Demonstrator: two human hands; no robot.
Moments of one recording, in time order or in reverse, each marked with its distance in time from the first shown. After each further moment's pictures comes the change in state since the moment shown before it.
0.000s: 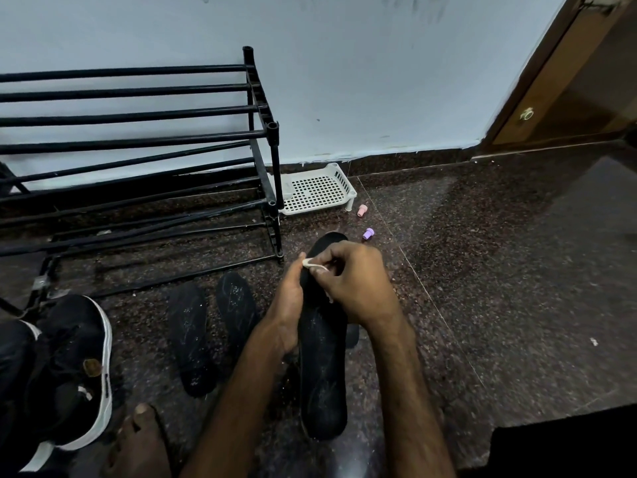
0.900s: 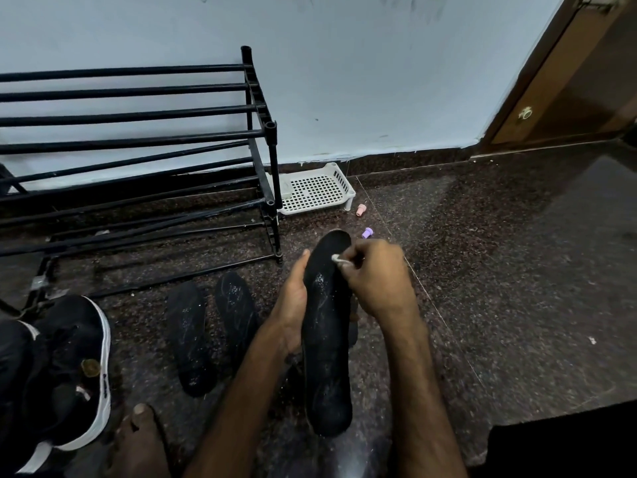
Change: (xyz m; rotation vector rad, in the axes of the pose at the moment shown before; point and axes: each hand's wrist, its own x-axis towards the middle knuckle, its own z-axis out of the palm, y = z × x) left_hand 0.007 -0.007 -0.001 0.053 -0.035 -0.026; right_hand 0.000 0.002 -0.021 -0.166 0.057 0.201
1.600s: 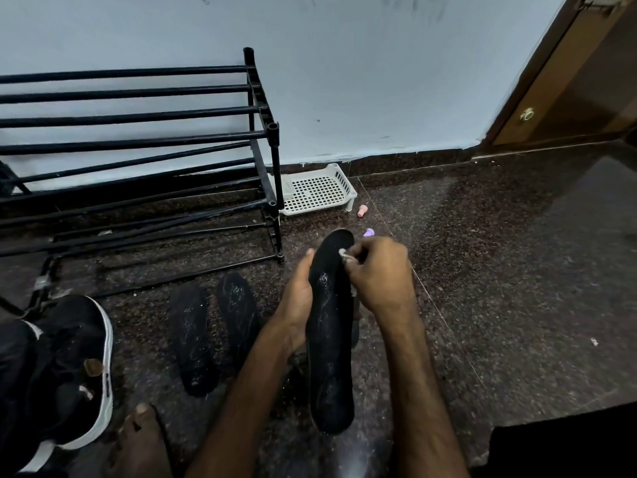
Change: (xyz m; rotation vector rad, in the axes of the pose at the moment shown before) left_hand -0.002 0.001 0.007 0.012 0.044 0.041; right_hand 0.003 -0.004 0.001 -0.051 0.054 0.070
